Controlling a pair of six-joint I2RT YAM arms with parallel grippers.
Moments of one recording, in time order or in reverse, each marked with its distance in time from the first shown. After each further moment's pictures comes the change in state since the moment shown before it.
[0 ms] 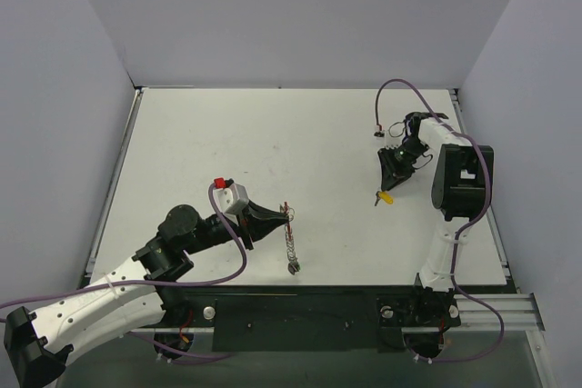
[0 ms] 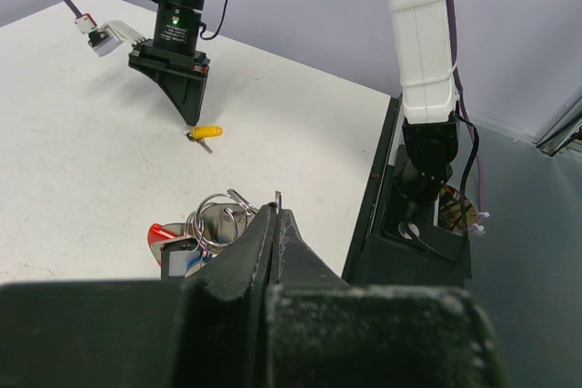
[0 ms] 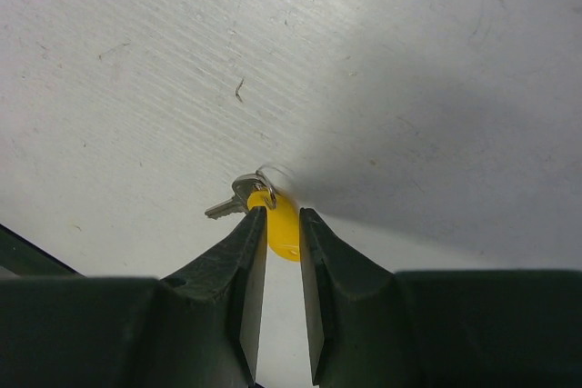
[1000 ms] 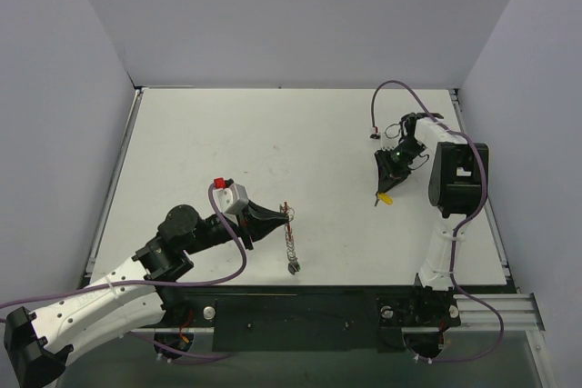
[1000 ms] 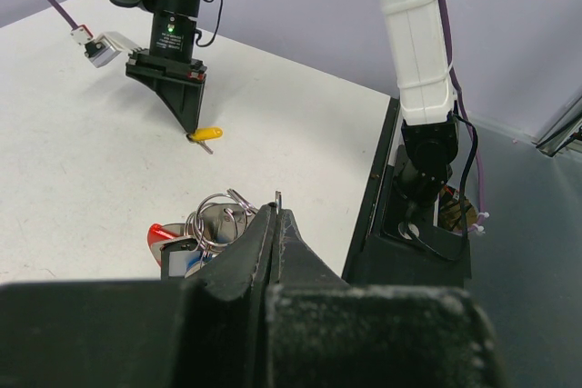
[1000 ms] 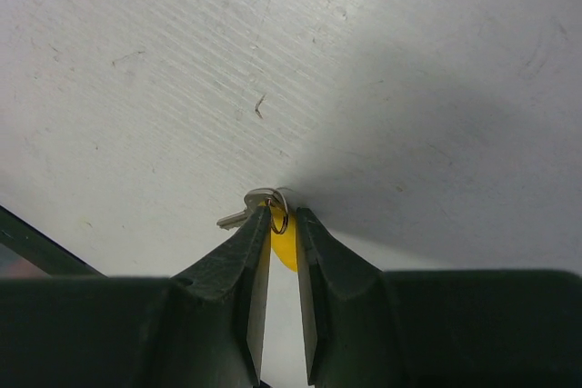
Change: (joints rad) left arm 0.000 -0.001 0.000 0.000 0.000 0.000; right arm 0.011 0.042 0.026 -0.029 -0.028 -0.005
